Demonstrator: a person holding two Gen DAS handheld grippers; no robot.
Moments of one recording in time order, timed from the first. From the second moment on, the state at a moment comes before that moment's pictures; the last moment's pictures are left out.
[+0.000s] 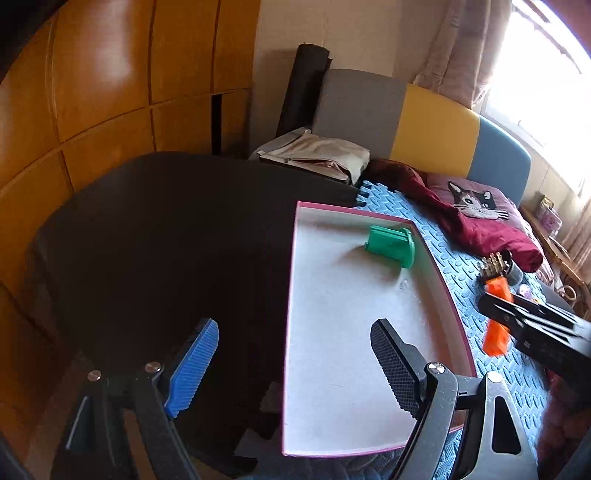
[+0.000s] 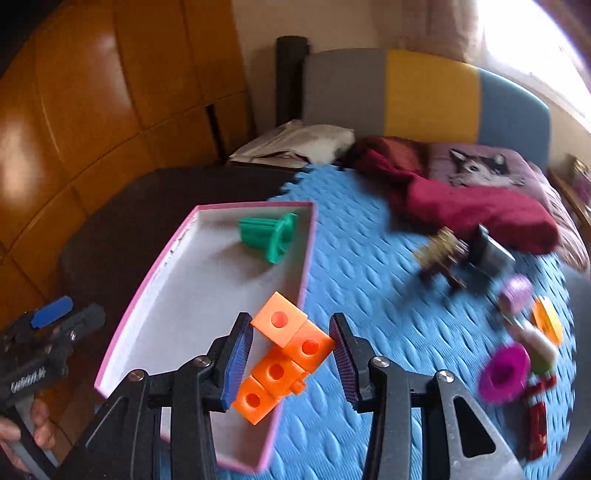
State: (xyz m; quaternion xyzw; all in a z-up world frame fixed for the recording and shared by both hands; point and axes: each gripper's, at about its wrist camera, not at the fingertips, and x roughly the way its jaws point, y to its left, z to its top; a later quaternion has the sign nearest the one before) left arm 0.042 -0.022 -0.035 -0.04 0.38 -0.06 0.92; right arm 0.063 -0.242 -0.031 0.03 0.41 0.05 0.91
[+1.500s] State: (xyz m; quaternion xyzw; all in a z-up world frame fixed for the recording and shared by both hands) left arm 0.026 -0.036 -0.020 -0.01 0.37 -0.07 0.93; right arm 0.030 -0.242 -0.033 -0.01 0.37 0.03 0.93
